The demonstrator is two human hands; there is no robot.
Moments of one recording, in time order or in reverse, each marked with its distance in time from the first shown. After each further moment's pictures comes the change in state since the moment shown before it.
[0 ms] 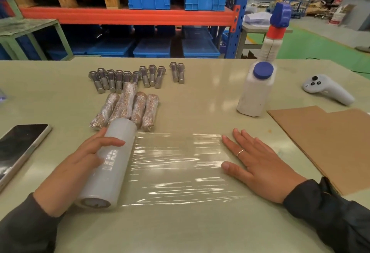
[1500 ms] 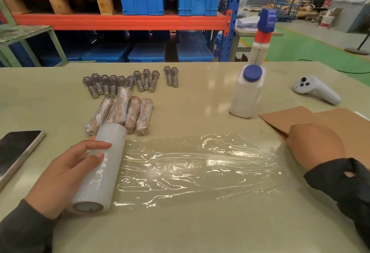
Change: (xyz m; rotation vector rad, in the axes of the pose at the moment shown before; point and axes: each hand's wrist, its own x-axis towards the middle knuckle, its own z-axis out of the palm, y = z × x) left_hand -0.018 -0.002 0.011 -0.191 0.258 -0.006; right_hand -0.012 0.052 -0.047 -0.583 0.139 0.742
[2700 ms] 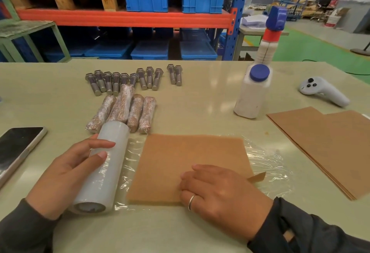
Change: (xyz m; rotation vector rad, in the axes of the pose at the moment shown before) left_hand -0.003 0.006 0.002 0.053 0.004 -0.023; right_hand -0.089 -0.105 -0.012 0.520 0.889 -1.225
